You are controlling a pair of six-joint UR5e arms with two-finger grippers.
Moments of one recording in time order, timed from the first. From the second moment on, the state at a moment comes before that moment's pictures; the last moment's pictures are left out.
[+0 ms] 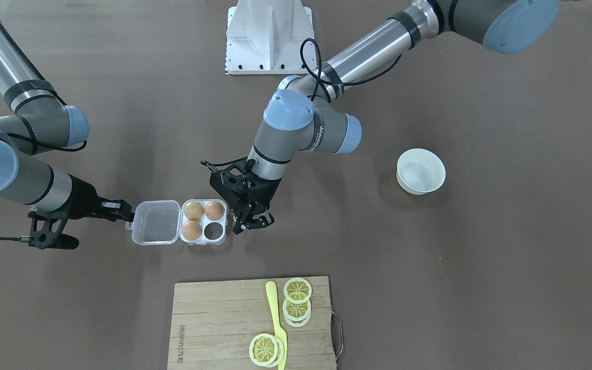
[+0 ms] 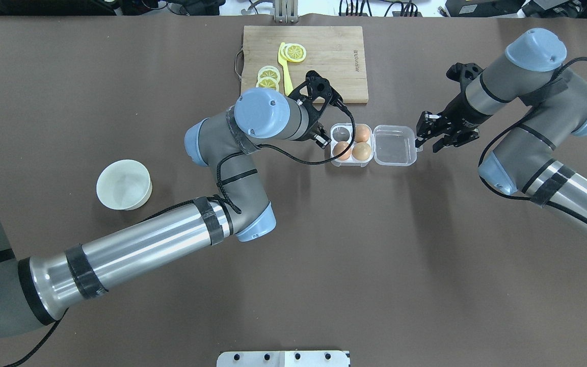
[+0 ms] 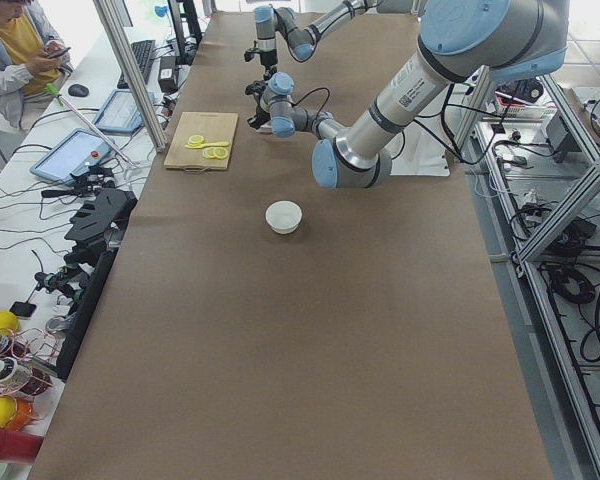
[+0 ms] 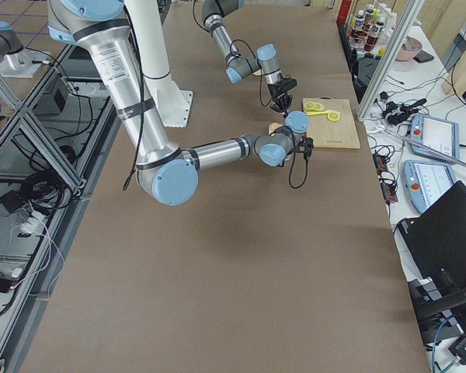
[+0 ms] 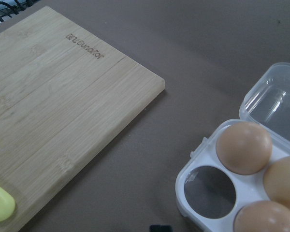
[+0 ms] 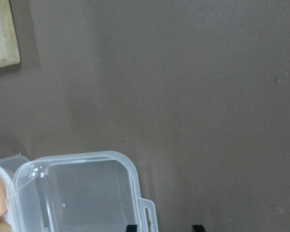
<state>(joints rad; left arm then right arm) -0.56 -2.60 -0.97 -2.39 -1.67 -0.43 0.93 -1.14 1.34 -1.02 2.38 1.10</state>
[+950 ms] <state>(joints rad) -0.56 -2.60 -0.97 -2.39 -1.65 -0.43 0.96 -1.14 1.33 -0.98 2.44 1.08</state>
